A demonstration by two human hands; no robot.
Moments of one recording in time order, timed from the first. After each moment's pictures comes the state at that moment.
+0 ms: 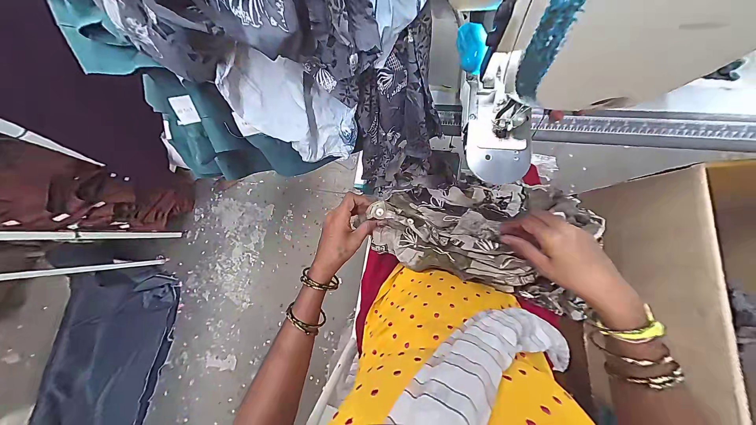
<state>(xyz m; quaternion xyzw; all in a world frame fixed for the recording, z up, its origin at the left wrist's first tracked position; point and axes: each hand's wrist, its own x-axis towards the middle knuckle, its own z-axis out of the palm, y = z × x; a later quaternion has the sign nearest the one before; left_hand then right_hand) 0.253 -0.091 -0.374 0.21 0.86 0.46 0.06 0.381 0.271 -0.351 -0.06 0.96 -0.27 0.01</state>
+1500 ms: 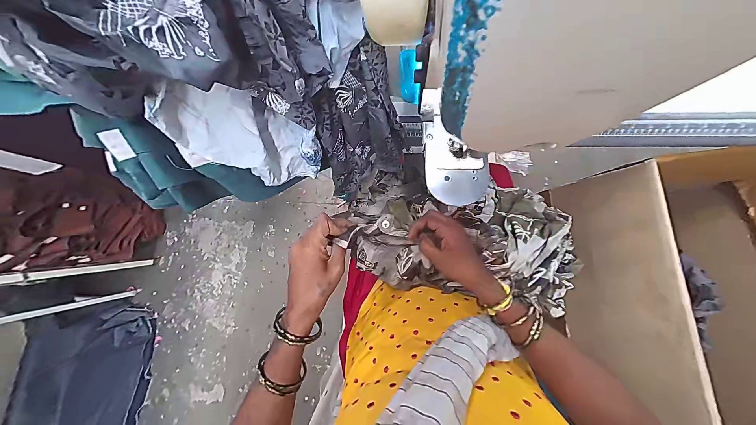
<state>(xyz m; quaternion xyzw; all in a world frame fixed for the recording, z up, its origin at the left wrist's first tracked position) 0.267 -0.061 -0.332 0.22 0.90 0.39 -0.04 0.330 0.177 -0.374 0.02 0.83 -0.56 0.00</state>
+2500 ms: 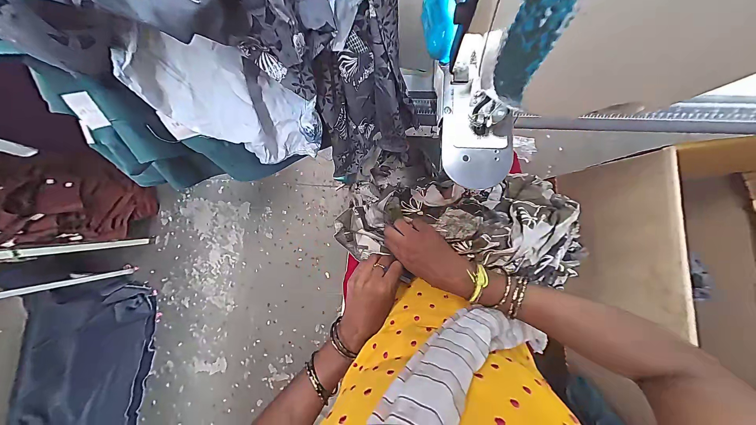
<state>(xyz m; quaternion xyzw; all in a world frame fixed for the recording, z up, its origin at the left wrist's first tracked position) 0.358 -0.038 -0.402 0.34 0.92 0.20 -0.04 0.328 0.131 -0.383 -0.27 0.95 -0.10 0.10</state>
